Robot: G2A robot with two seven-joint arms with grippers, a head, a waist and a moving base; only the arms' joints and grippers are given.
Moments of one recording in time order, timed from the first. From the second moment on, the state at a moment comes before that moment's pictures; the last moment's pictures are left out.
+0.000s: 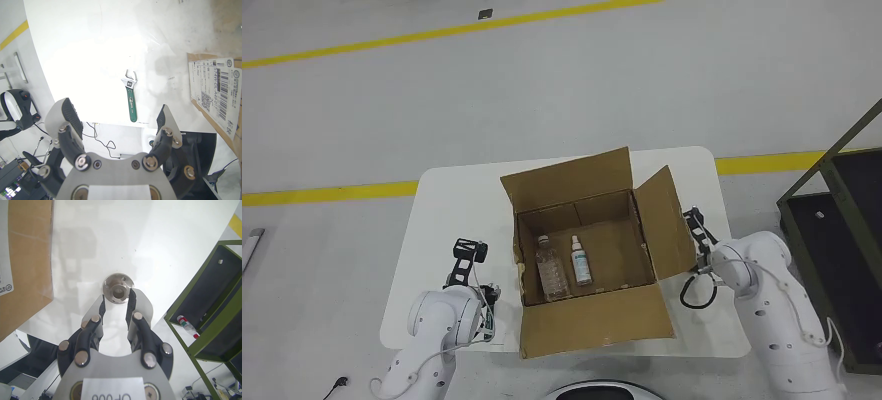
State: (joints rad) left arm 1.32 -1.33 -1.31 -1.83 1.53 0.11 -1.29; right arm -1.07 -1.17 1.40 -1.58 -1.29 -0.19 1.38
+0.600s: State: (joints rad) left arm 1.32 -1.33 -1.31 -1.83 1.53 0.11 -1.29; right arm -1.02 -1.18 1.34 -1.47 -1.30 -0.19 1.35
